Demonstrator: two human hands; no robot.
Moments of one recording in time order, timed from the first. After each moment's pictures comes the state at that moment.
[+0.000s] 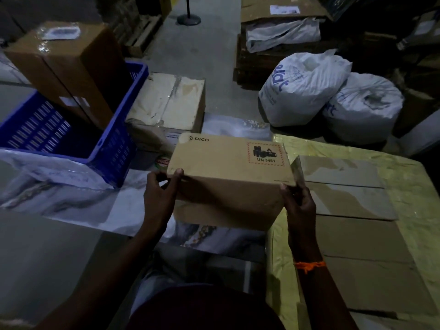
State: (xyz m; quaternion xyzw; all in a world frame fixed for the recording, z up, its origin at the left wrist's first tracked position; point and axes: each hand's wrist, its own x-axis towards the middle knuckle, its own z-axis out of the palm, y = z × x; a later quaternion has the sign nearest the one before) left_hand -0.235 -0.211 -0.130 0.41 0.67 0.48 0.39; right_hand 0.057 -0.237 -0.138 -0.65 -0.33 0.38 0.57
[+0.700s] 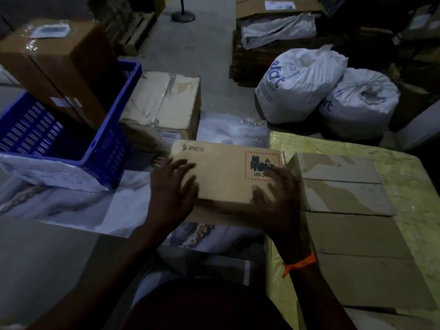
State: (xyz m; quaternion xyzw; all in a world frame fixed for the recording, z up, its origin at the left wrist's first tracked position) left_hand -0.233 -0.204 -0.132 0.75 0.57 0.32 0.12; right_hand 0.032 -0.232 -0.135 -0.65 -0.62 0.13 0.42
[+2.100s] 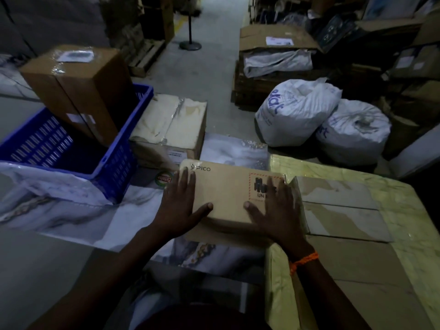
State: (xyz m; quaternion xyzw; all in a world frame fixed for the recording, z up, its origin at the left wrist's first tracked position) left_hand -0.245 -0.178 -0.146 0.77 0.60 0.13 0.18; right_hand 0.034 -0.197 -0.126 -0.73 -0.65 0.16 0.10
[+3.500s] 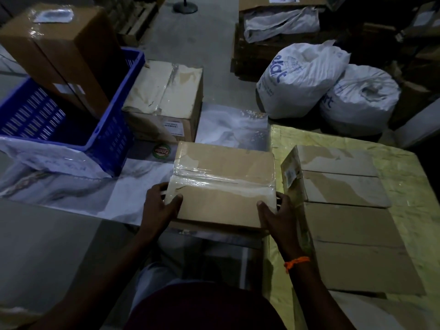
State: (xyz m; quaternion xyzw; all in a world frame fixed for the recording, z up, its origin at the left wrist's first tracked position) left_hand -0.267 -0.243 -0.210 0.50 0.70 0.34 0.38; right_hand 0.053 -0.270 -0.208 -0.75 -0.42 0.35 0.37
